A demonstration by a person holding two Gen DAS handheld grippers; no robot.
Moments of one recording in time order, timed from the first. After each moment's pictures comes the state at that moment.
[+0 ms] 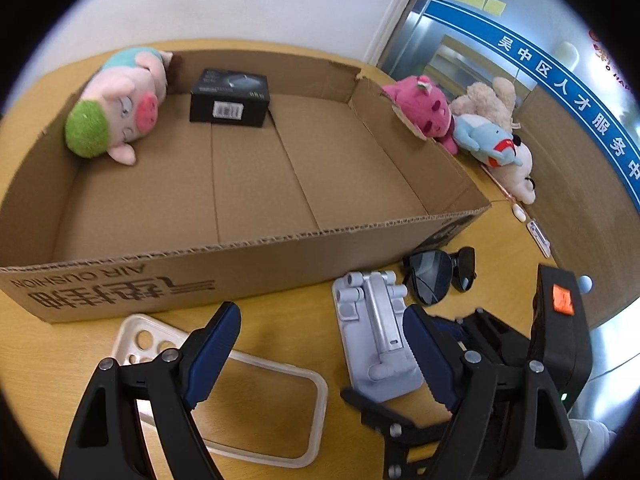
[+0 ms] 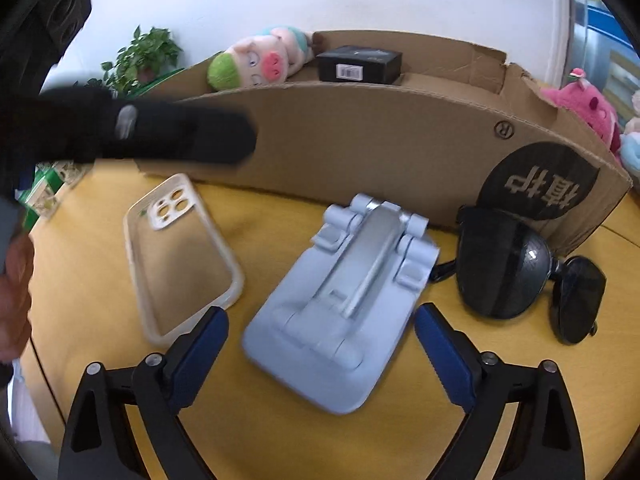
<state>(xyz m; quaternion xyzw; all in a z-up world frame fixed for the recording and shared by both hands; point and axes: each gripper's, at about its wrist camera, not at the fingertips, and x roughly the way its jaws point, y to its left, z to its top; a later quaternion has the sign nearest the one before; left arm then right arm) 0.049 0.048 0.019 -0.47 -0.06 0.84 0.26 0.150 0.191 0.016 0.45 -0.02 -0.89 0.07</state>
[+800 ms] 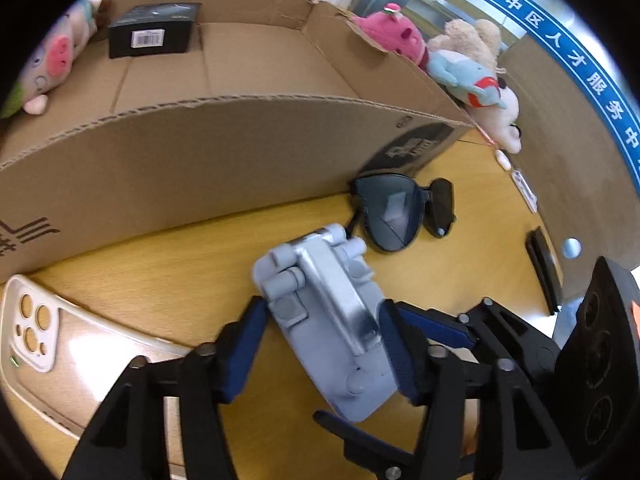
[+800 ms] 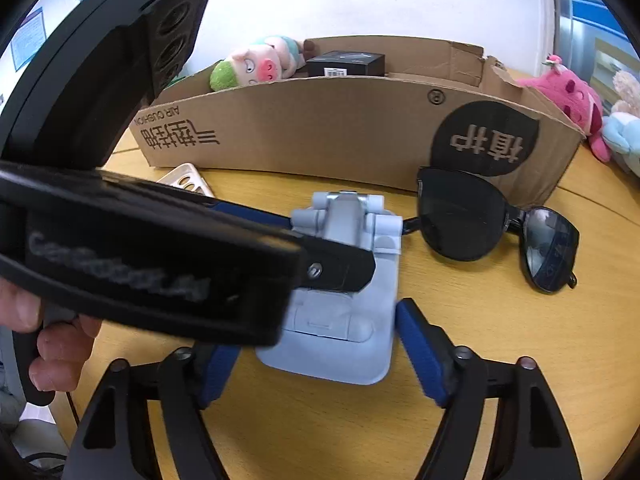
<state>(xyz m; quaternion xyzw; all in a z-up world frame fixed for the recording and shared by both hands) 0.057 0.112 -0.026 -0.54 -0.05 0.78 0.30 0.192 0.212 0.018 0.44 -0.02 -0.89 0.09</state>
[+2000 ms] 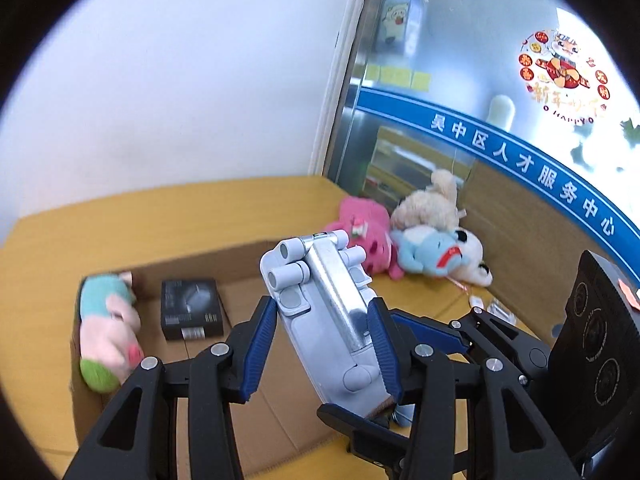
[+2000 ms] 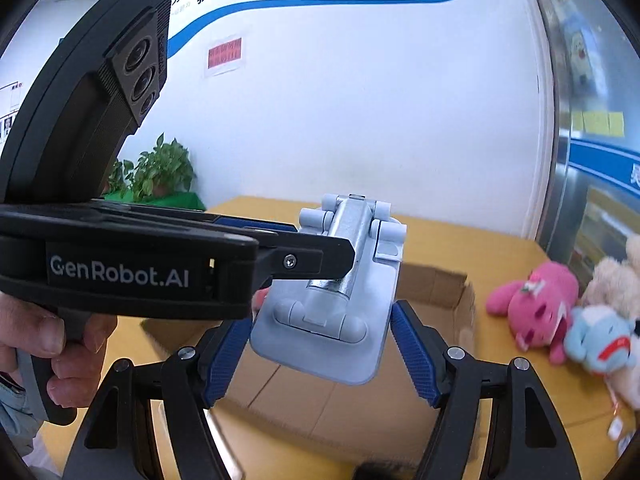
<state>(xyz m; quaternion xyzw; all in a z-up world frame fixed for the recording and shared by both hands) -0.011 0.095 0.207 -0.29 -0.01 0.90 0.31 0.113 0.219 0.224 0.22 0.02 -0.97 0.08</state>
